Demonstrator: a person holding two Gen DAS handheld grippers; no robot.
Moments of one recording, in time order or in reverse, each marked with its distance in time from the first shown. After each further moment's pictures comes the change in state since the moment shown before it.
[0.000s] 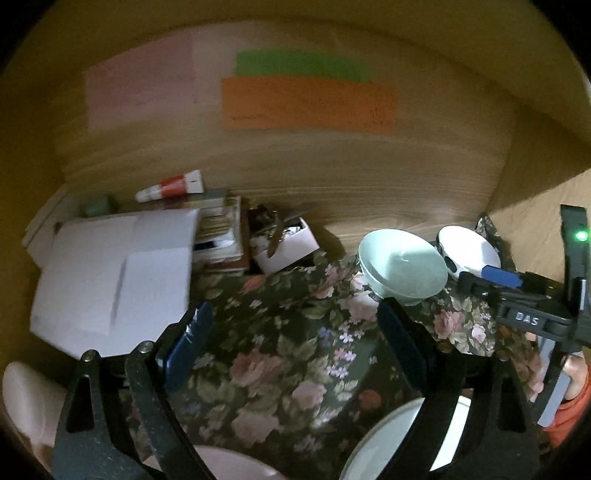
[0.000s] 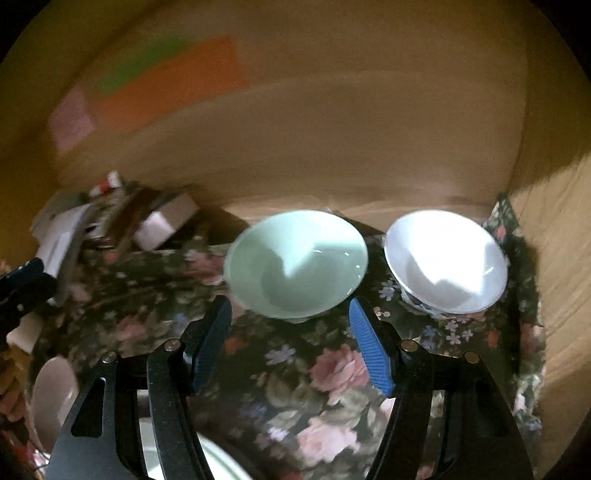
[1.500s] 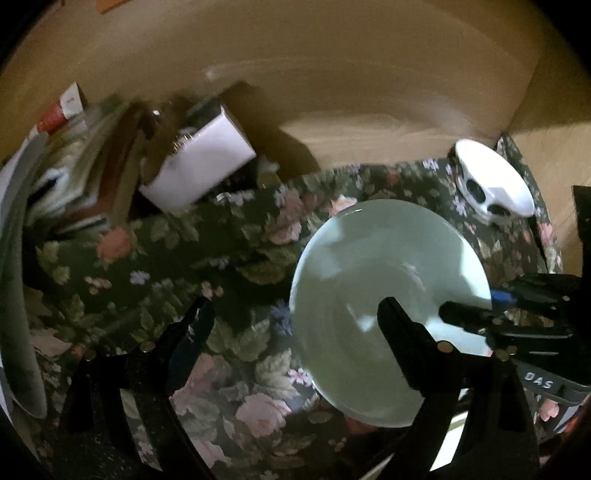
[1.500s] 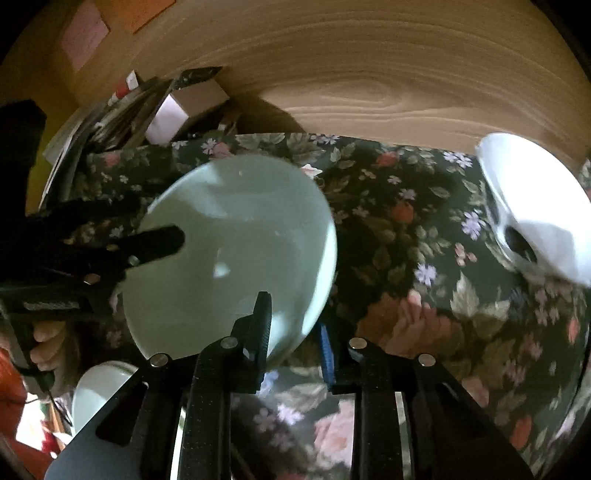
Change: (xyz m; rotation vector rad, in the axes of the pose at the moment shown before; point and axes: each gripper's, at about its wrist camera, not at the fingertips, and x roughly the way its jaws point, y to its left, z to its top) left arm 0.126 -0.041 -0.022 0.078 0.319 -0.051; right arm 0.029 0.026 -0.051 -0.121 0.252 0.192
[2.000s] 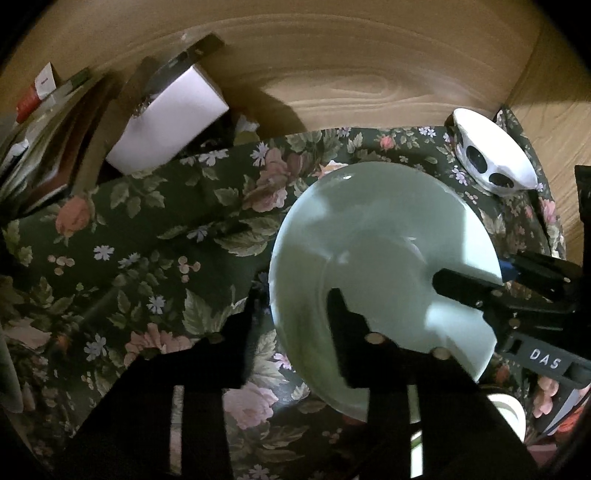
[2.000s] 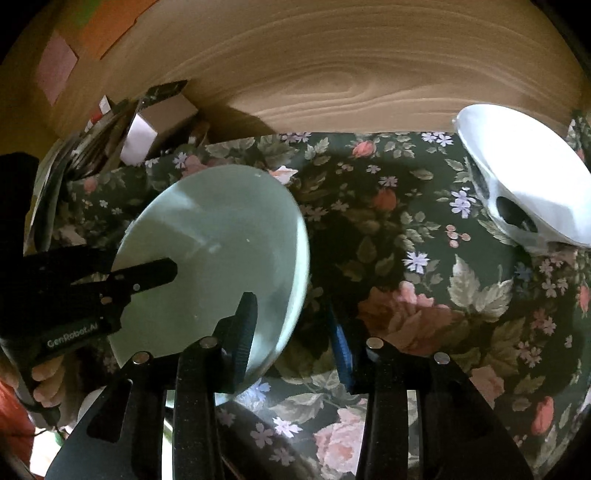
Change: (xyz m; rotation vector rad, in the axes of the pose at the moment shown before) left arm 0.020 -0.008 -0.009 0.019 0.089 -0.023; right arm 0.013 -0.022 0.012 0.094 -0.026 -0.004
